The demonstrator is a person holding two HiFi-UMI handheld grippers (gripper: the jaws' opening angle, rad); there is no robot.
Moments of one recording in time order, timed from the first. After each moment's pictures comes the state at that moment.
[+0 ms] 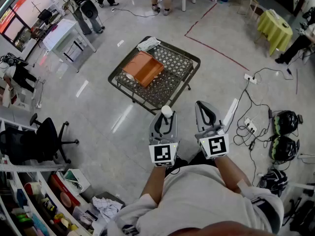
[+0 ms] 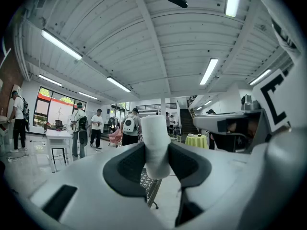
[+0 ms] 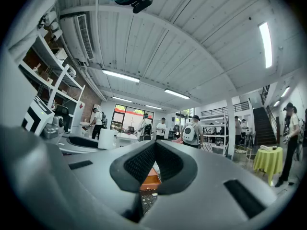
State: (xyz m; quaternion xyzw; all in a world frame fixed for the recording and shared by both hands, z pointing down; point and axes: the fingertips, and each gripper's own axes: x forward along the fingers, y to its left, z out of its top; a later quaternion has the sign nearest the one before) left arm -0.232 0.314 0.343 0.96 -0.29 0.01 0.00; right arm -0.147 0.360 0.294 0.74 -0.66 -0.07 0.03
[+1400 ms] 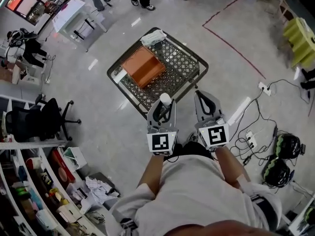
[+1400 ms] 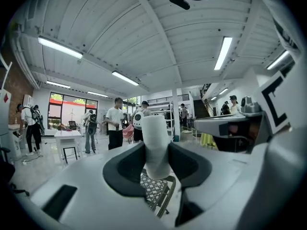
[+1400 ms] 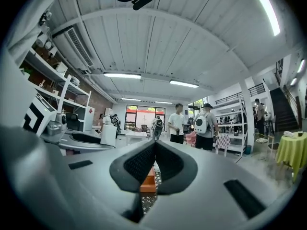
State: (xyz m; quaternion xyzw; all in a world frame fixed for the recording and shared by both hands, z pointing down) left arm -0.055 0.192 0.363 0.92 -0.38 0.06 0.00; right arm 0.044 0.222 0.335 0.68 -0.73 -0.03 0.02
